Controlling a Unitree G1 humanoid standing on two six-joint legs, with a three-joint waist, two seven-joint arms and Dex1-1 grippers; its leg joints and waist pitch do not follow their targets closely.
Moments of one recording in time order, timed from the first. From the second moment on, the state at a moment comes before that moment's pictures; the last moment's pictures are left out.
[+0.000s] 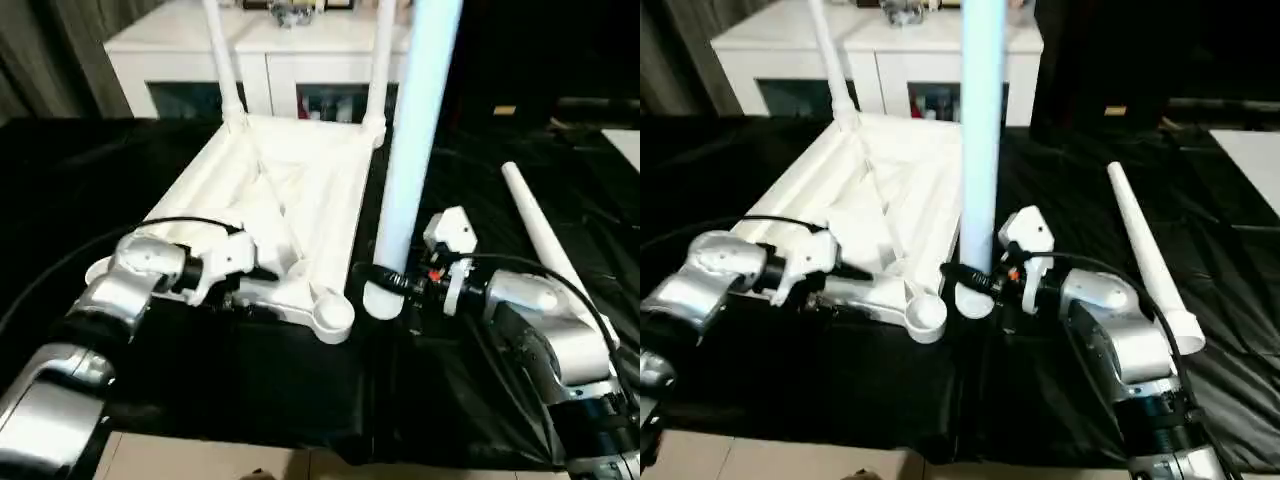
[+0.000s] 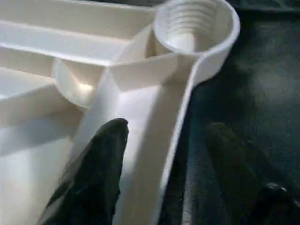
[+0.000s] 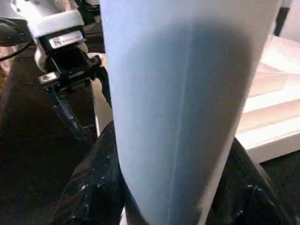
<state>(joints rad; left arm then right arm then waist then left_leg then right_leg) -0.75 0.51 -0.33 0.92 0.02 -0.26 -1.35 -0.35 -0.37 0.11 0.05 0.30 0.36 0.90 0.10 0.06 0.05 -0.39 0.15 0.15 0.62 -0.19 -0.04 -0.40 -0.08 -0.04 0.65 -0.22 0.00</state>
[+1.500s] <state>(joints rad) -0.77 0.44 -0.34 1.11 0.15 -0.40 -1.29 -0.43 -0.31 -0.01 0.06 0.31 0.43 0.66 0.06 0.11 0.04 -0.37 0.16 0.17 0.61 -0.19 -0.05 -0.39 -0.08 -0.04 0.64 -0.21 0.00</state>
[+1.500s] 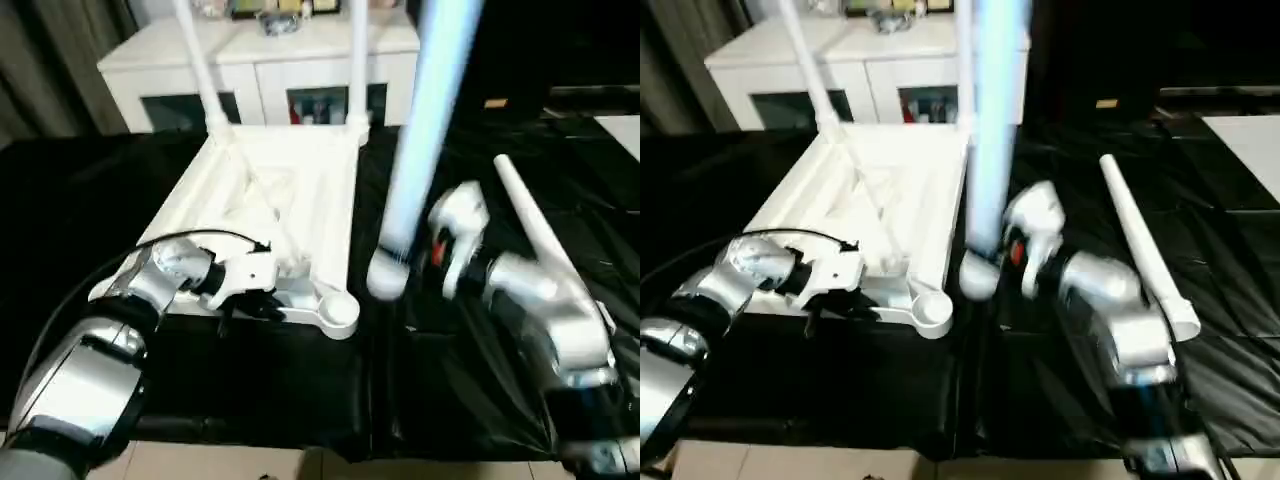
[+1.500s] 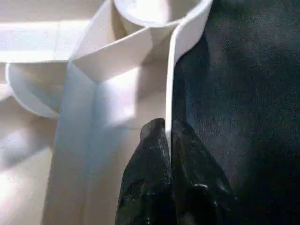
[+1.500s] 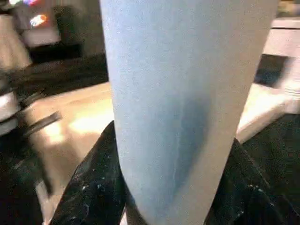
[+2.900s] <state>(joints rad) -0.48 0.42 -0.33 0.39 0.11 0.24 -1.06 -0.55 -0.28 0.08 0.21 0.31 0.53 0.71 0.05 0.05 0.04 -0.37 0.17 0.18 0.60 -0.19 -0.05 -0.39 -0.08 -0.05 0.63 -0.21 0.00</state>
